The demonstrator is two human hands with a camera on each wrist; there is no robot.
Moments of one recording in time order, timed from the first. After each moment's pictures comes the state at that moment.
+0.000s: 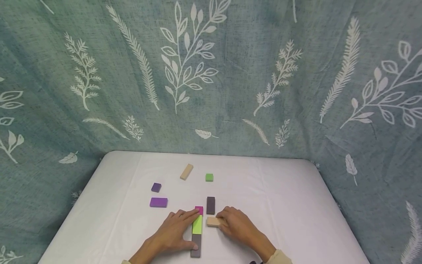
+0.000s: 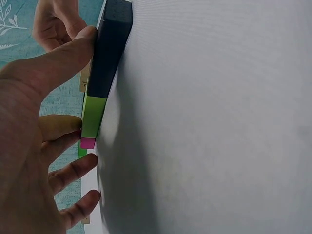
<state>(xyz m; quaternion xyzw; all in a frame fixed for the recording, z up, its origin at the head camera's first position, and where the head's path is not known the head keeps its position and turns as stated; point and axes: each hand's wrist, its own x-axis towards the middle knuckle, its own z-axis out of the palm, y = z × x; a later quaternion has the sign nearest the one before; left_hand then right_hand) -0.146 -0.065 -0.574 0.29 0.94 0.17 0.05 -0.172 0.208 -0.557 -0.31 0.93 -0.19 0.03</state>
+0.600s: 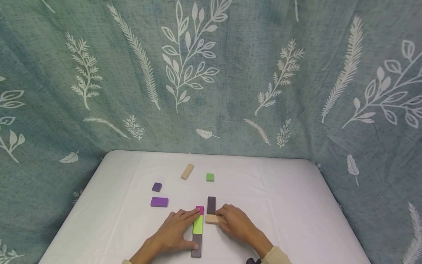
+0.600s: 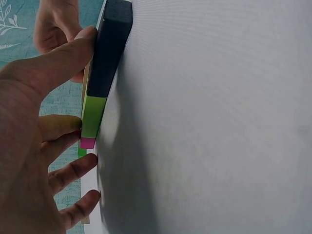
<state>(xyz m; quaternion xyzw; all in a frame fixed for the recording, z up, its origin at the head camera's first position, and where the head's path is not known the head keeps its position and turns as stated) -0.145 -0.065 -0.574 0.29 0.94 0.17 0.05 -0.180 0.200 -0.561 -0.30 0.94 -0.19 0.03</state>
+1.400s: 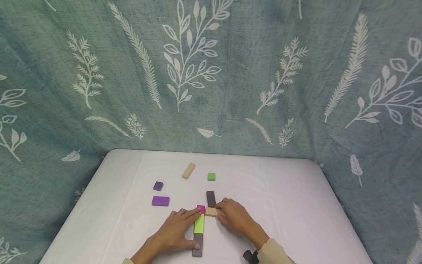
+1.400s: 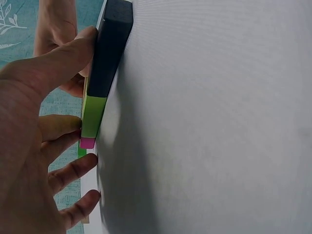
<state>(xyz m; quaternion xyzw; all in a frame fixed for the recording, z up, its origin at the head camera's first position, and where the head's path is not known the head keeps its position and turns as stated) -0.146 -0.066 -0.575 0.29 0.94 0.17 0.04 -0.198 0.193 -0.562 -0.28 0.94 -0.18 0.03</state>
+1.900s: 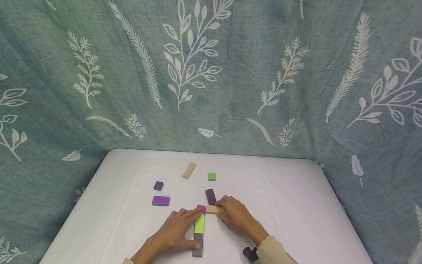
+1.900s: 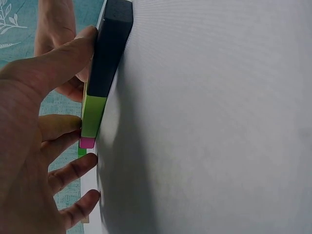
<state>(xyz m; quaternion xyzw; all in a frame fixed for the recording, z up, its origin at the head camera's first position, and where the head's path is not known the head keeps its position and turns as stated) -0.145 -0.066 -0.576 0.29 0.94 0.16 0.04 -0.207 0.193 -0.564 -0.29 0.94 -0.18 0.03</state>
